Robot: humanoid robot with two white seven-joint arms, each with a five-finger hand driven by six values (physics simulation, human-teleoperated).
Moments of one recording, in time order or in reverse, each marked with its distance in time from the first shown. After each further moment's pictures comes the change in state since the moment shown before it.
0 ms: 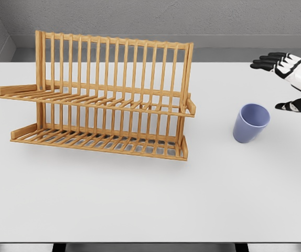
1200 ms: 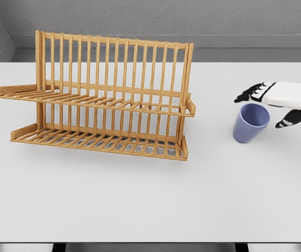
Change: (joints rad) left arm -0.002 0.000 0.000 0.000 0.000 0.000 0.000; right arm -0.354 0.049 0.317 0.184 -0.004 -0.002 0.475
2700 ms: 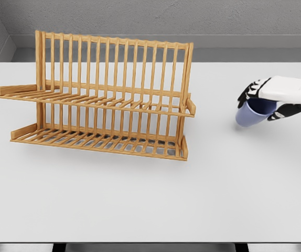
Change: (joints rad) left arm 0.000 0.000 0.000 0.000 0.000 0.000 0.000; right arm -0.038 0.033 -0.008 0.020 0.010 -0.001 0.000
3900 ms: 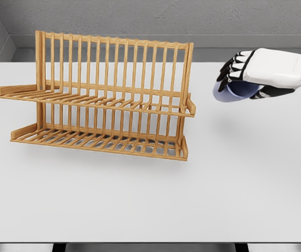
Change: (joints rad) left arm 0.000 0.000 0.000 0.000 0.000 0.000 0.000; right arm -0.055 0.020 -0.084 -0.250 -0.002 0.000 0.000
